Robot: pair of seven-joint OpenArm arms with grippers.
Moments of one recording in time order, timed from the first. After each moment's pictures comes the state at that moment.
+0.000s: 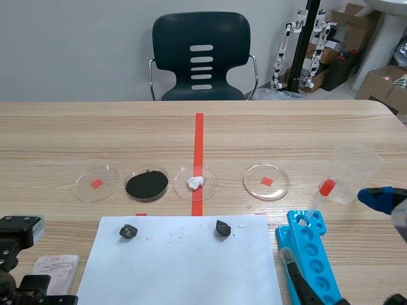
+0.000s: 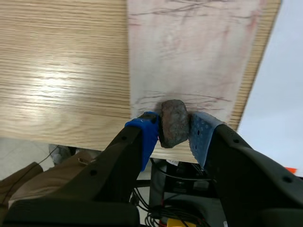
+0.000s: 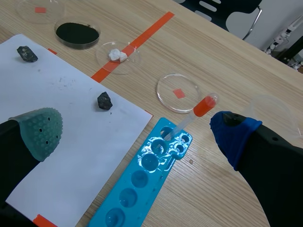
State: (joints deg) left arm 25.1 -25.6 6.8 102.6 -16.8 18.5 64.9; right arm -59.9 14.5 8.8 121.9 -11.2 19.4 17.4
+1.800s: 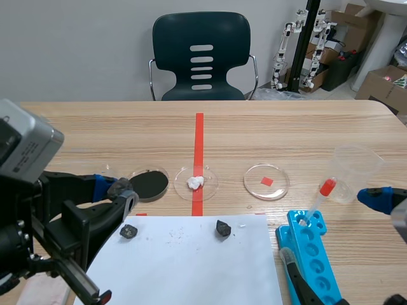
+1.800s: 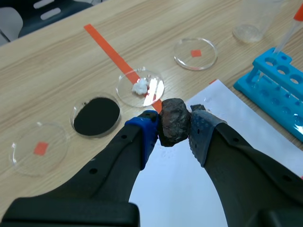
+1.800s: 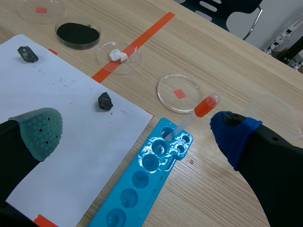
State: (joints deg) left arm 42.6 -27.7 4.4 124.5 -11.6 -18.9 6.6; right arm -59.9 14.5 8.8 121.9 -11.2 19.4 17.4
